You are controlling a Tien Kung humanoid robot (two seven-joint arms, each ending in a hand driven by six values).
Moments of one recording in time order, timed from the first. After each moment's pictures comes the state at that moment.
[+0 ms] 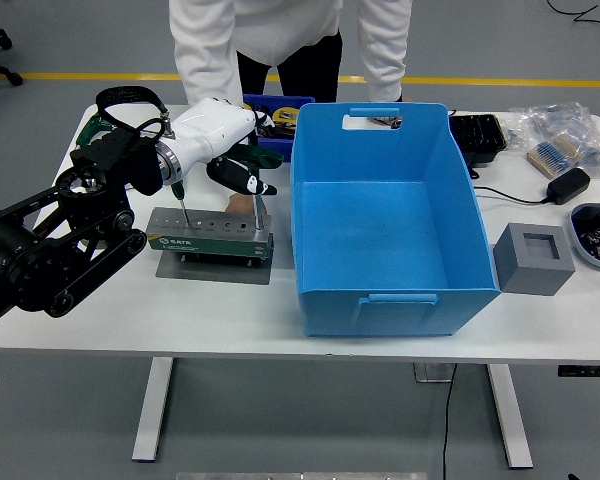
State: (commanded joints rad) left arm -0.84 0.31 -0.70 -1.14 2.07 -0.07 0.10; right arm 0.15 -0.20 0.01 0.19 0.24 -0.09 0.04
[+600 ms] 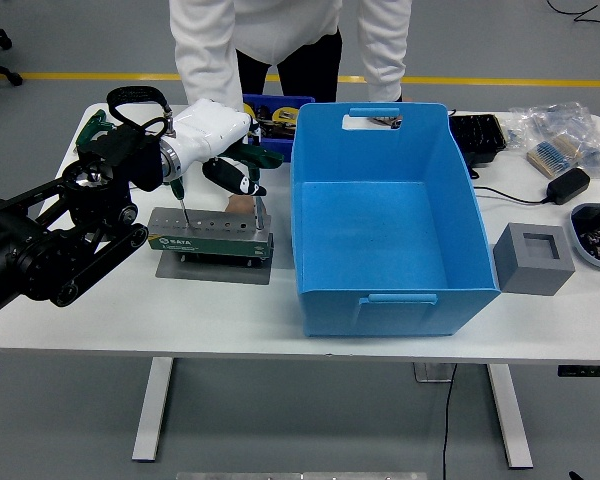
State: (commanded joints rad) left arm -0.89 0.29 -0.65 -1.05 2.09 -0.07 0.09; right arm 0.16 -0.20 0.01 0.19 0.24 -0.09 0.04
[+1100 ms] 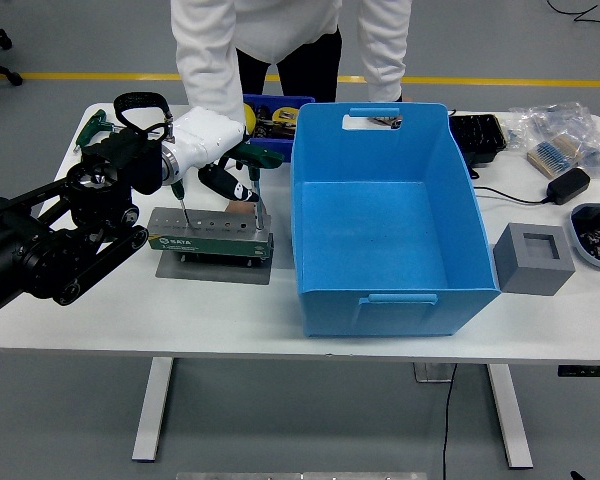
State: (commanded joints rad) left arm -0.91 0.29 -0.60 -1.00 2.09 -0.07 0.10; right arm 0.16 -0.21 0.02 0.19 0.23 -0.09 0.04
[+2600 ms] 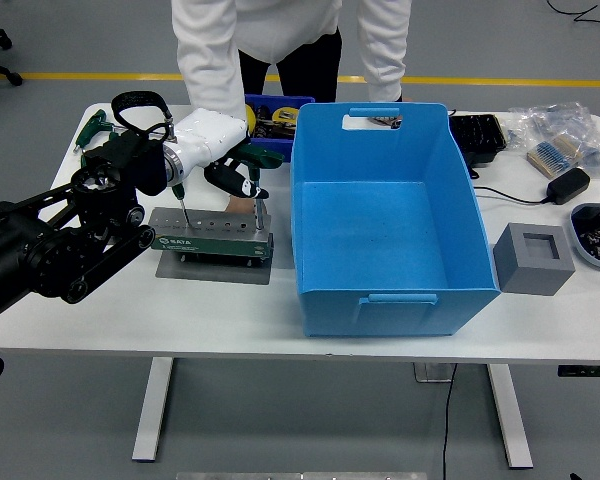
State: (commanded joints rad) left arm -0.92 0.27 -0.59 -0.97 1.98 -0.01 0.11; right arm 0.15 -0.21 0.03 0.19 0.21 -0.09 0.03
